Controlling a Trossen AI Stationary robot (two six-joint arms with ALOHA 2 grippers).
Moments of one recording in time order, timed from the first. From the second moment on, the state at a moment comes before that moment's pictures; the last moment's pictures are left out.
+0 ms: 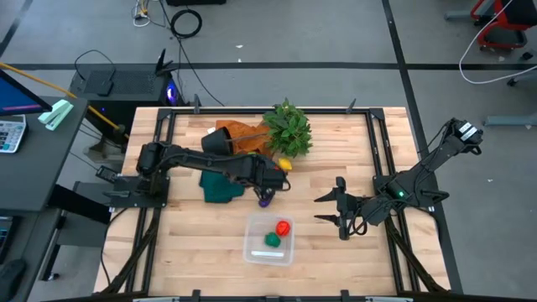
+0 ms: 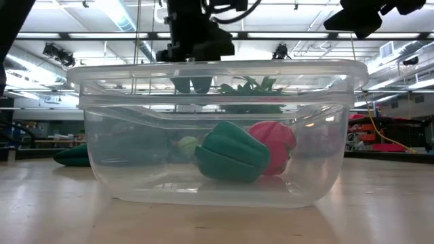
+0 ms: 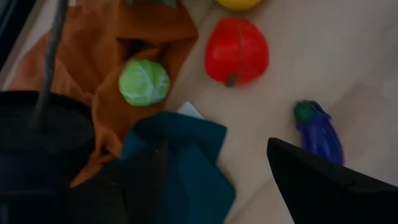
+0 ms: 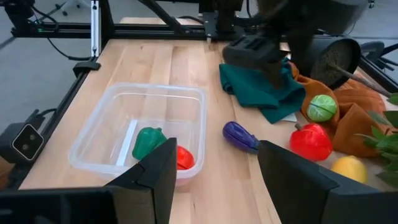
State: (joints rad) left arm -0.08 1.98 1.70 -1.16 -0.42 -0.69; right arm 0.64 1.04 0.63 -0.07 0.62 0.28
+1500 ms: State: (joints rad) left arm 0.12 1.98 1.56 -1.01 -0.40 -0.40; right arm 0.56 1.14 0.63 -0.10 0.74 0.09
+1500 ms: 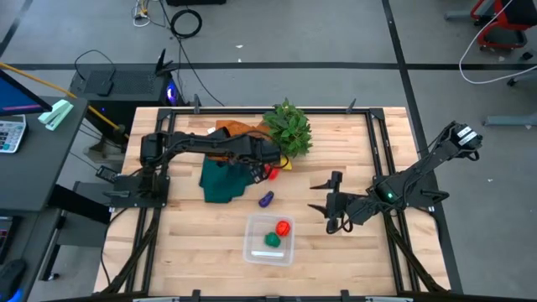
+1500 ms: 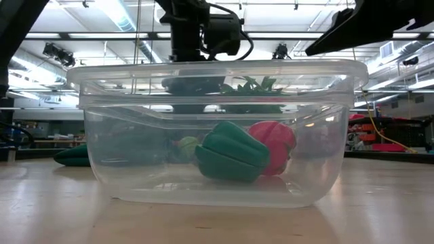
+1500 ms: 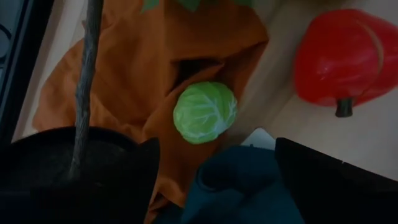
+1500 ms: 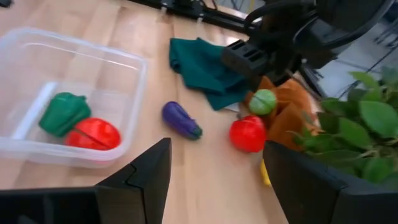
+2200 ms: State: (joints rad) left arm 0.13 1.98 1.56 -1.00 -0.34 -0.15; right arm 0.52 1.14 0.63 -0.10 0.74 0.09
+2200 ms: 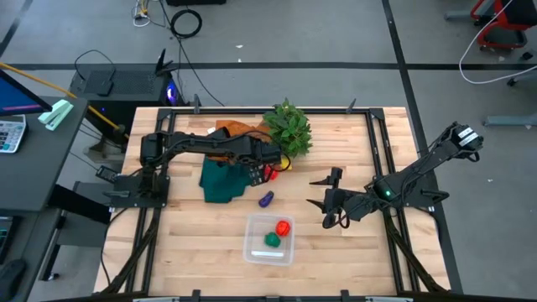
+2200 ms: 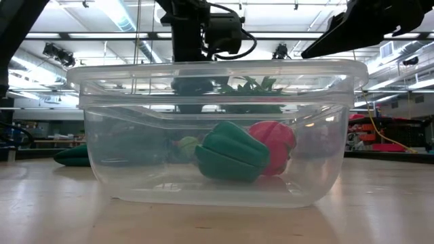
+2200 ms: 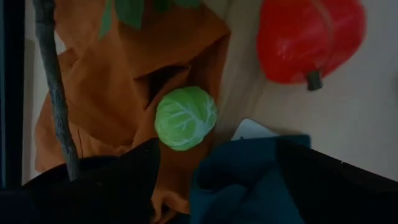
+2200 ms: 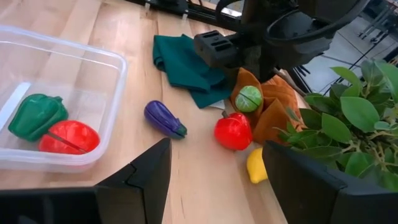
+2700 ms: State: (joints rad) left arm 0.21 2.00 1.56 -1.00 -0.27 -0.05; right arm 0.52 1.14 0.63 -0.10 0.73 0.11
